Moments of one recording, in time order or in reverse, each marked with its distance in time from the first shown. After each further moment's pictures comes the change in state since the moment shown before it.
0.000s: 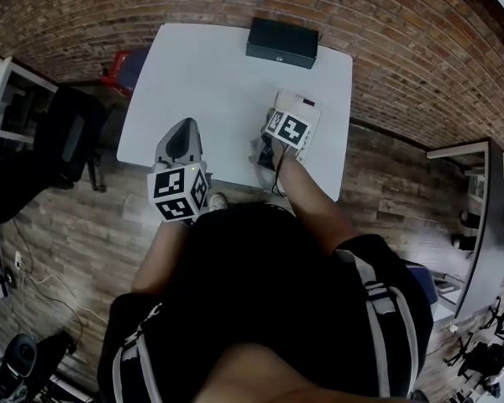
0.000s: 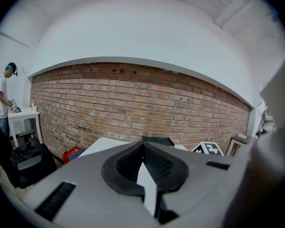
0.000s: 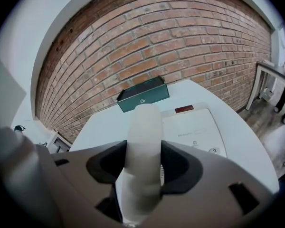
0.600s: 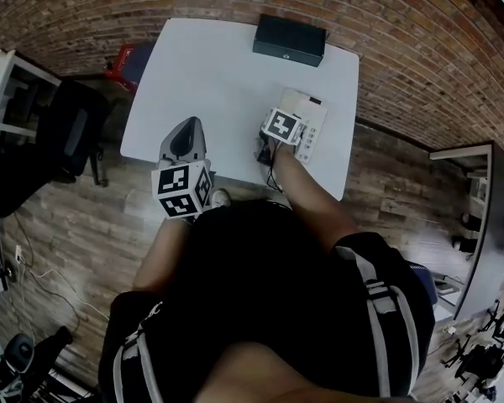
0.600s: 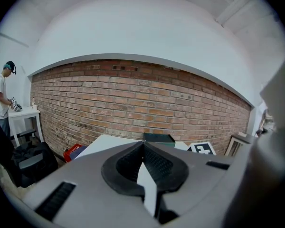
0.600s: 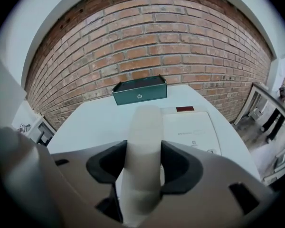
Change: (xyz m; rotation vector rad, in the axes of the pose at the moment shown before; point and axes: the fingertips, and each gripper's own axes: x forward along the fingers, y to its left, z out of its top) left arm -0.001 0.008 -0.010 0.002 0.031 0.003; right arm 0.015 -0.002 -0.015 -0.115 0.024 -0.153
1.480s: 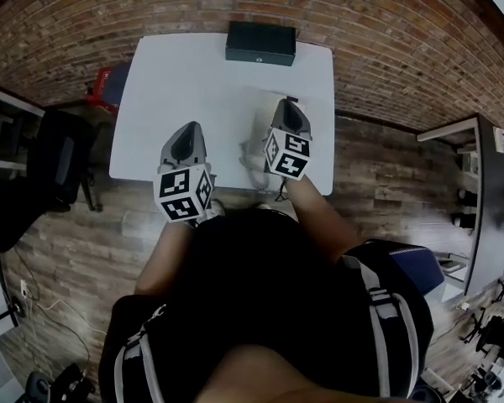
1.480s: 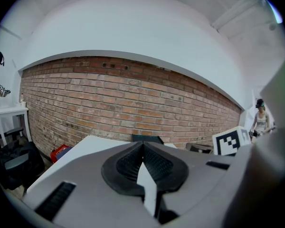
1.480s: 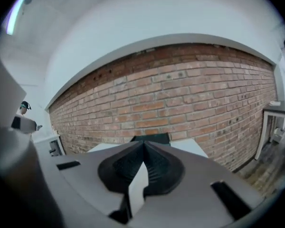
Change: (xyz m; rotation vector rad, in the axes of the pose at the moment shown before) left arm 0.019 -0.037 0.001 0.002 -0.010 -0.112; right arm -0.134 -0.006 0.091 -0.120 -0.599 0.185
